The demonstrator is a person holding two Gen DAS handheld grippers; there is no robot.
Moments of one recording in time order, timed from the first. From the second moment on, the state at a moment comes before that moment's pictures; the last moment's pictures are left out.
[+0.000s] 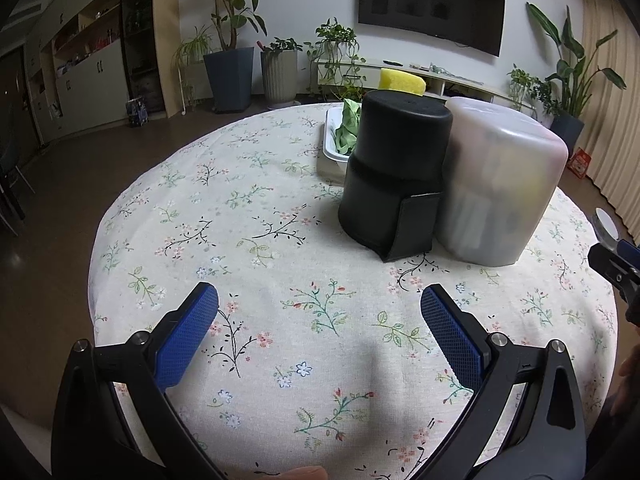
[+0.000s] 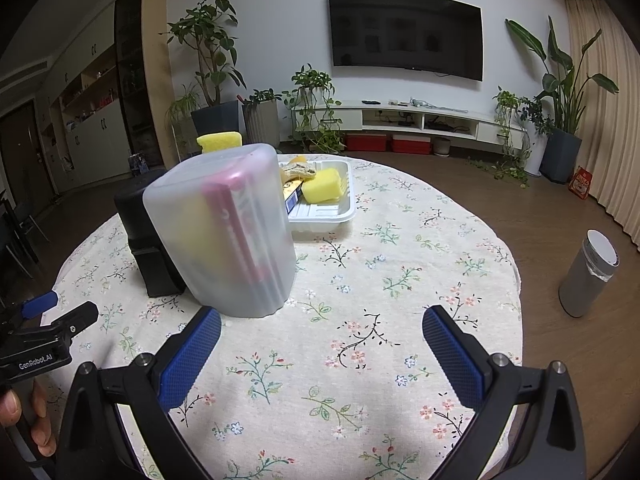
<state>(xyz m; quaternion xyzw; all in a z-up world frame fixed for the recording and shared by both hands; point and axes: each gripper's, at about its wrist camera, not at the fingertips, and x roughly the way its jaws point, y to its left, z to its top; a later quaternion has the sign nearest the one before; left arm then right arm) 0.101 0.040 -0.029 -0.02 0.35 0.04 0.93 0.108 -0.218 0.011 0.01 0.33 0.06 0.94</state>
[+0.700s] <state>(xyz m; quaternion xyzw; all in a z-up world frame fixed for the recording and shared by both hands) 0.099 0.032 -0.032 -0.02 0.36 0.03 0.93 0.111 -0.218 0.010 0.00 0.34 0.06 0.94</state>
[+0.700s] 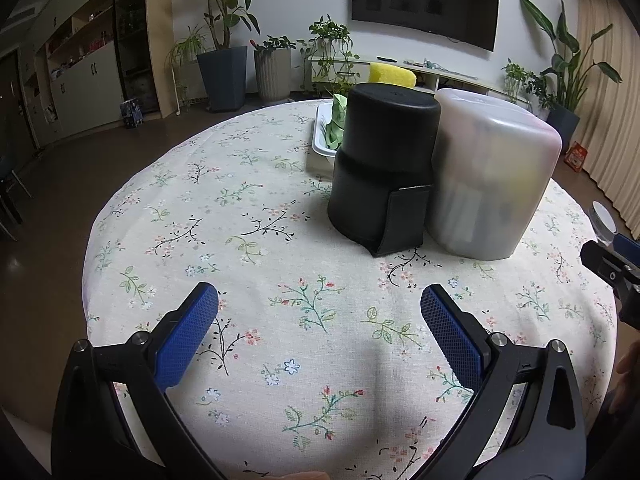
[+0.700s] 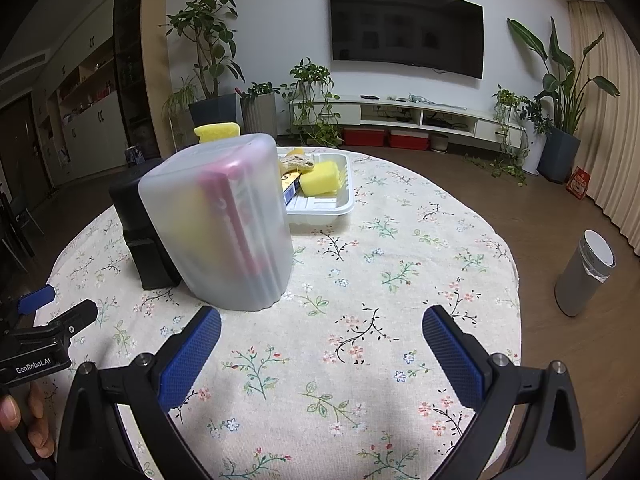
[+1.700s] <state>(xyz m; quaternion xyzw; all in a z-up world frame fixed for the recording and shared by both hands) 0.096 0.030 -0.030 -0.02 0.35 0.02 0.94 0.110 -0.215 0.010 -0.01 0.34 0.07 0.94</state>
